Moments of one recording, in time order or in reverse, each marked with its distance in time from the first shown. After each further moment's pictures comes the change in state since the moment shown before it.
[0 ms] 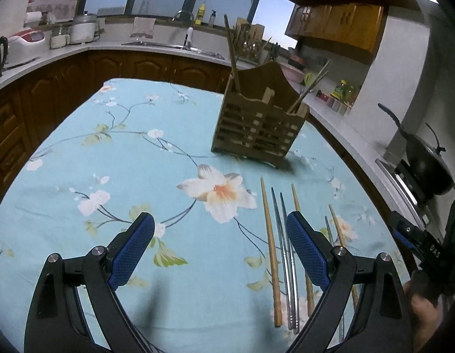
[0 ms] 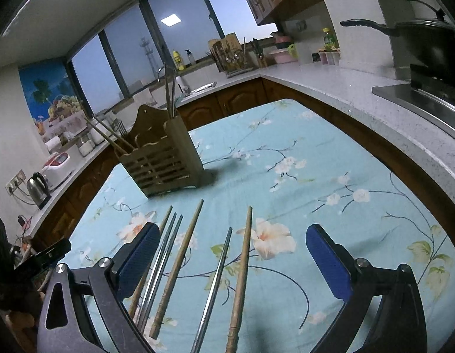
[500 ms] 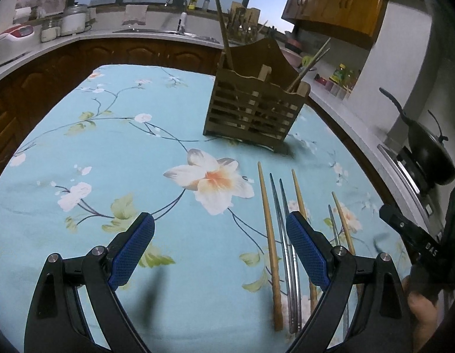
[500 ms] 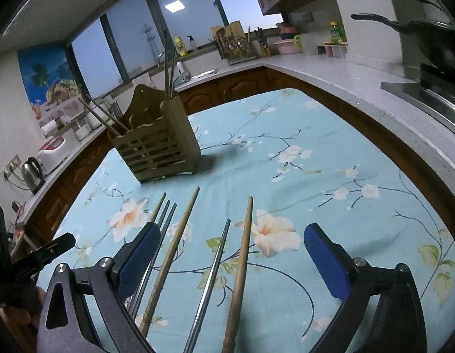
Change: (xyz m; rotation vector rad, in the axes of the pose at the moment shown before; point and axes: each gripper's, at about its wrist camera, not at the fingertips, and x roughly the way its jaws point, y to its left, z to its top) left arm 0.029 -0.008 0.001 0.025 0.079 -0.014; right arm 0.023 0.005 -0.004 -0.047 0.061 -0.018
